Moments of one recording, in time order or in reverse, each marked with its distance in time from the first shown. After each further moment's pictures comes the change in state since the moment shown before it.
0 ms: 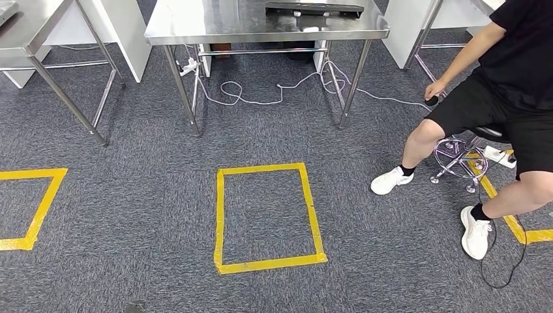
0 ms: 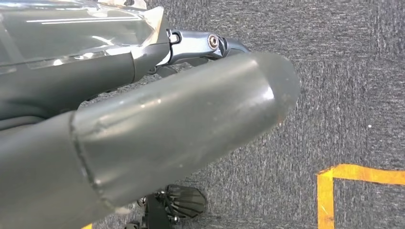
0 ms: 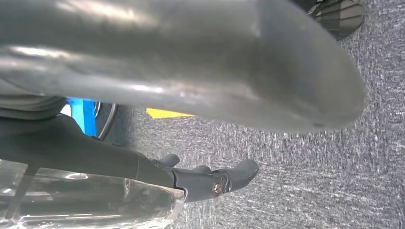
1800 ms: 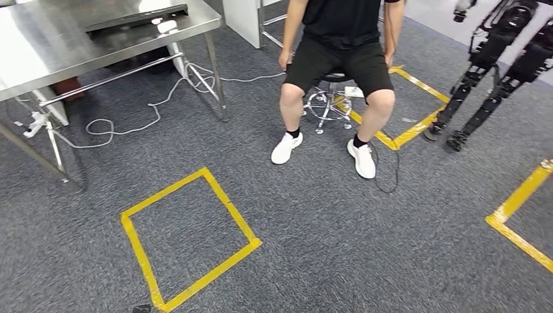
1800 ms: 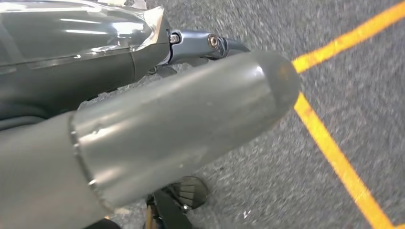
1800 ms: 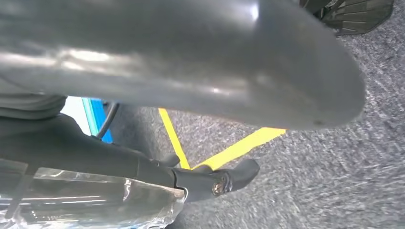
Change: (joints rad) left arm 0.020 -0.020 -0.011 0.003 0.000 0.017 0.014; right arm 0.002 -0.015 0.013 0.001 0.022 0.023 0.015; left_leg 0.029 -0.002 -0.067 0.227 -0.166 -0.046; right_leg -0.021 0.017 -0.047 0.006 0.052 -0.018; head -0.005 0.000
